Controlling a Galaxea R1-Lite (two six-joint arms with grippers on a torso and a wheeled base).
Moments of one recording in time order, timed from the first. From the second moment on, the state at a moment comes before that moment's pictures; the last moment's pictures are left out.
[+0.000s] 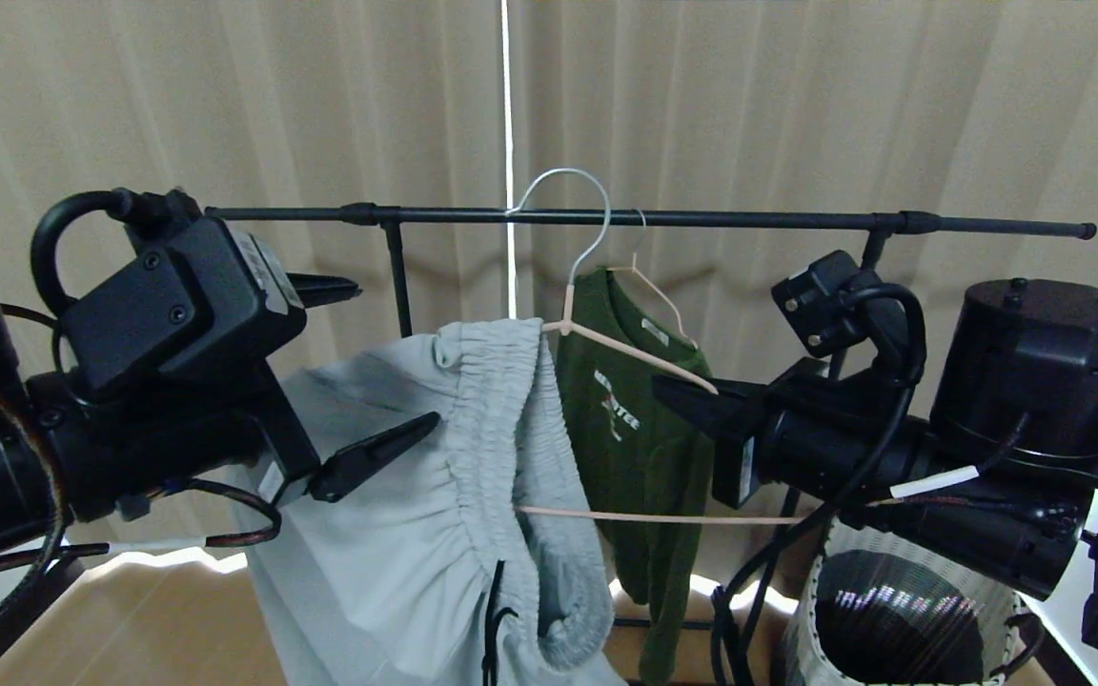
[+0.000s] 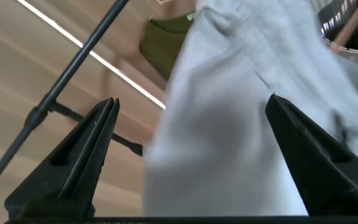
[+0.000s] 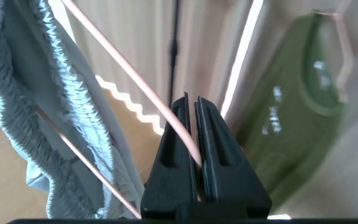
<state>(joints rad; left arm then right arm) -0.52 1.32 -0.77 -0.37 -0.14 0.73 0.73 1.60 -0.73 -0.71 -0.03 0.06</state>
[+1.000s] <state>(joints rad) -0.50 1.39 -0.76 -0.41 -0.14 0.73 0.80 1.58 -0.73 -0.71 0.03 0.04</state>
